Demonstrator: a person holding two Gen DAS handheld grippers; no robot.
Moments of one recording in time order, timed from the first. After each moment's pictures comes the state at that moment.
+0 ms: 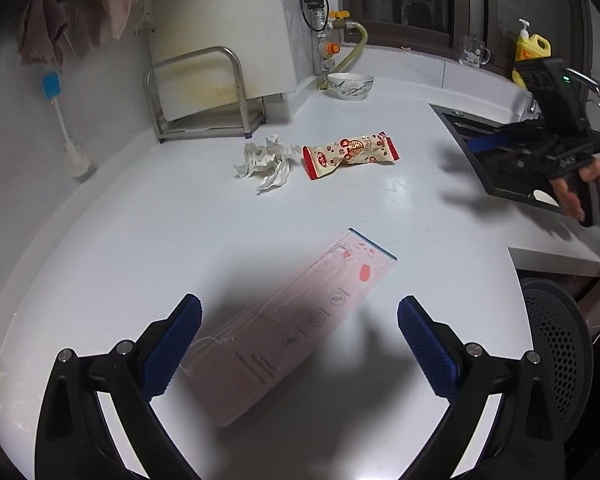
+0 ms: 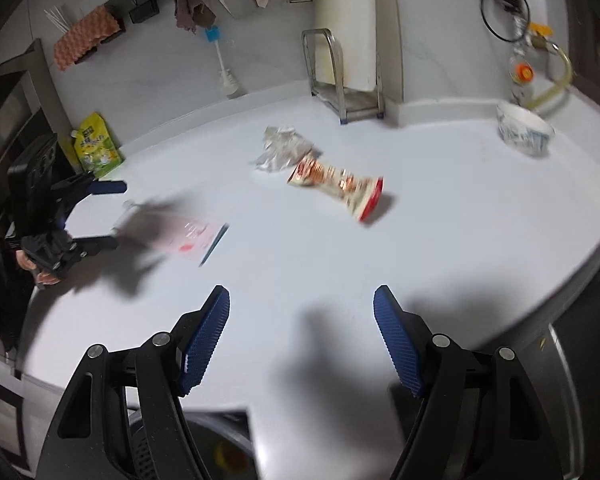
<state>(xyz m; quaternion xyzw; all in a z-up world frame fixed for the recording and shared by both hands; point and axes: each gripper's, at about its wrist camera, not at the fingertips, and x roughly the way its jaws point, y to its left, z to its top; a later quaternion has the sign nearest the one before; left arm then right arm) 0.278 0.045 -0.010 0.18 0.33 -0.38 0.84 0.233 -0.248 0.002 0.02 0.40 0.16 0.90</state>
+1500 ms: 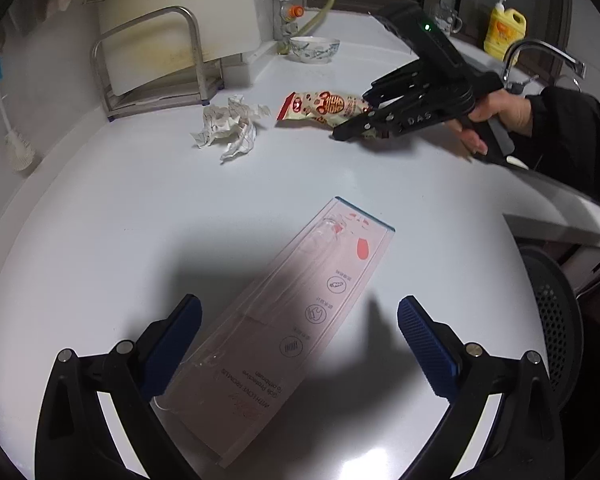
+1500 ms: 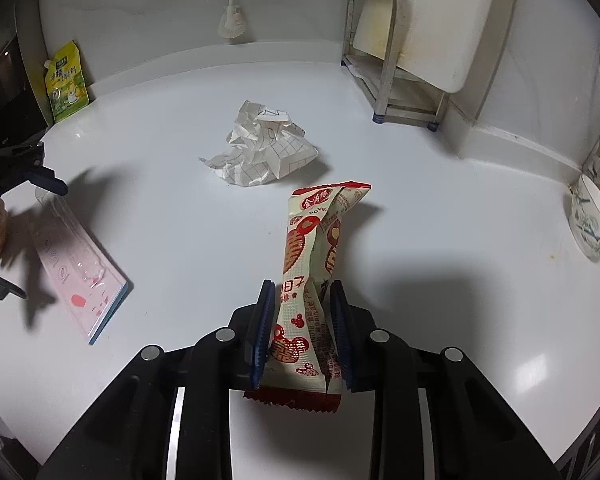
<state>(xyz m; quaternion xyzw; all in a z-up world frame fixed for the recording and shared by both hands) 0.301 0.032 -0.036 0.21 0.38 -0.44 0.78 0.359 -0.206 -0.038 -0.10 0.45 0.19 0.87</state>
